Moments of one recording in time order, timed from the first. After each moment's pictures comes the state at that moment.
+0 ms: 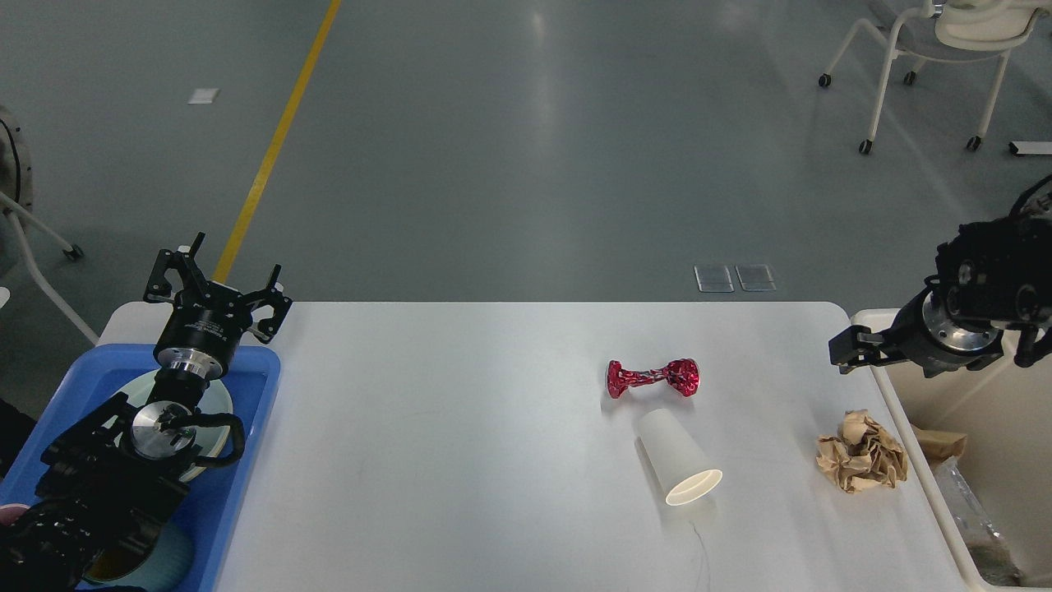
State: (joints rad) left arm -0.65 0.22 -0.91 -0.32 -0.26 -0.62 -0.25; right arm 1.66 -0.41 -1.37 1.07 -0.30 0.37 0.03
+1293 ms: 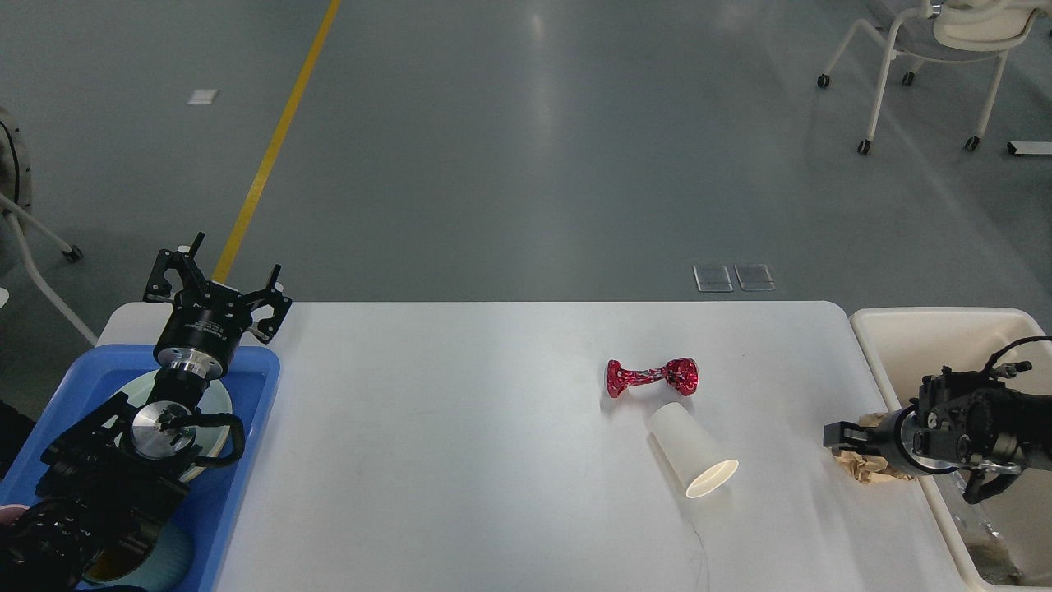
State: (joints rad) left arm -0.65 0.22 -0.91 -0.31 -0.26 -0.62 -0.26; right arm 1.10 -0.39 -1.16 0.75 -0.27 0.12 0.04
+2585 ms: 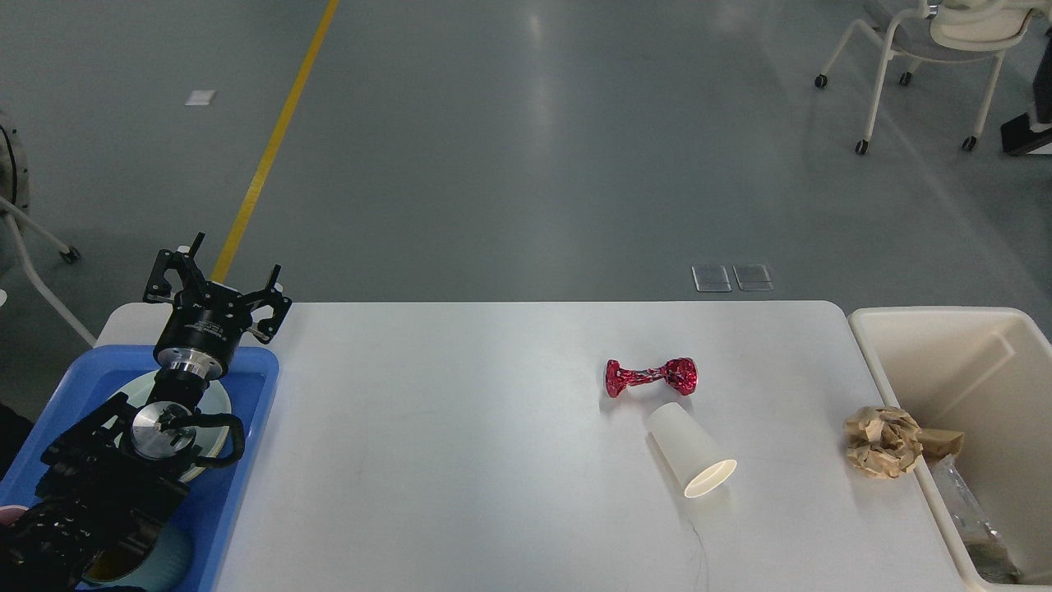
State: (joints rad) left arm -0.65 0.22 -0.91 -0.31 -0.26 -0.62 -0.26; right arm 2.82 -0.68 -1.47 1.40 -0.47 0.96 0.15
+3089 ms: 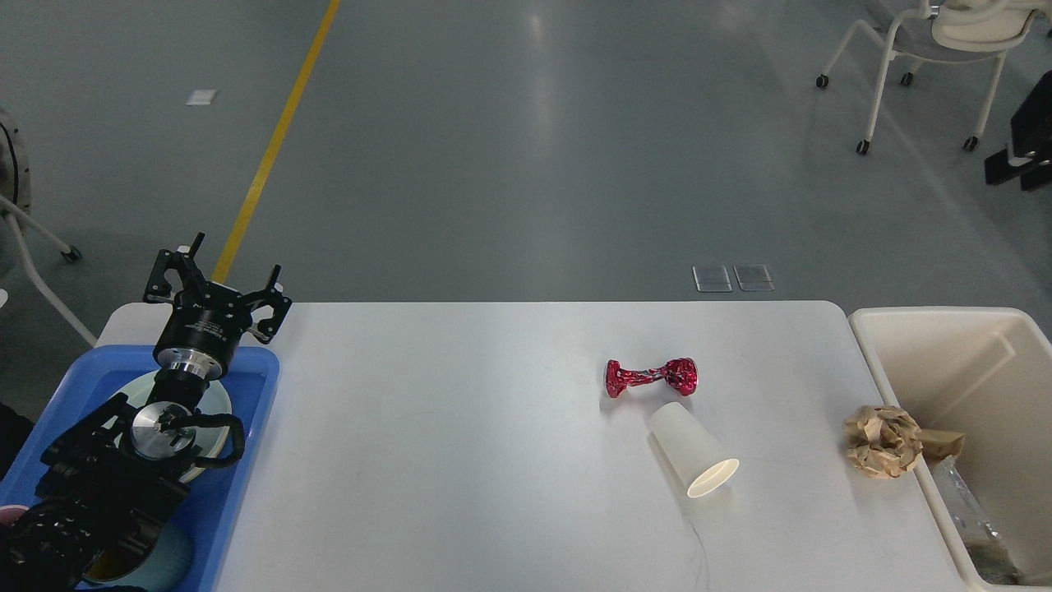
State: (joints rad) left arm -0.65 0.22 -0.91 -0.31 -0.26 -0.62 -0.26; right arm 2.62 -0.72 -1.49 1.38 -0.47 0.85 0.14
